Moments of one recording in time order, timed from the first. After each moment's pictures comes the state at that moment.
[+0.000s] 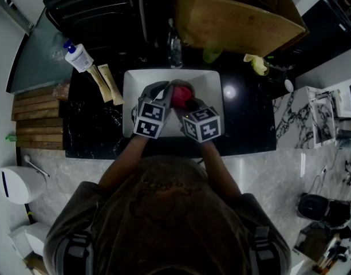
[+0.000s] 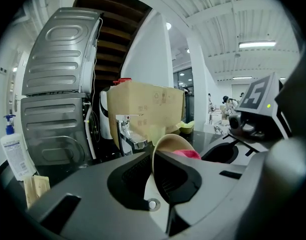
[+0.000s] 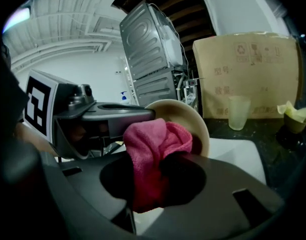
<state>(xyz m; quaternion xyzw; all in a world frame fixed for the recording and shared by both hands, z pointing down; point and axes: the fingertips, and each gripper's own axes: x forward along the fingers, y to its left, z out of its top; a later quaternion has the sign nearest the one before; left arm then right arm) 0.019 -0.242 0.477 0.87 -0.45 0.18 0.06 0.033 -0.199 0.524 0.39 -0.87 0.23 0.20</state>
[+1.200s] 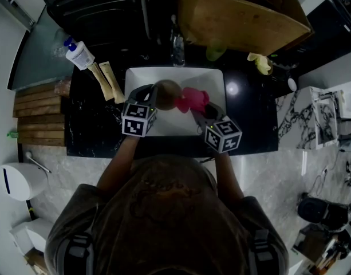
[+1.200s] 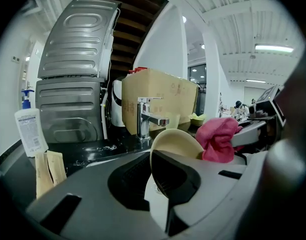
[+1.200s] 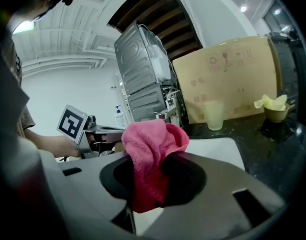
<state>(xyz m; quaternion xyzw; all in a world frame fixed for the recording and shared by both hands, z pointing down) -0.043 -0.243 0.520 0.84 -0.49 0.19 0.13 0.094 -0.186 0.515 0.43 -0.87 0.22 0.12</state>
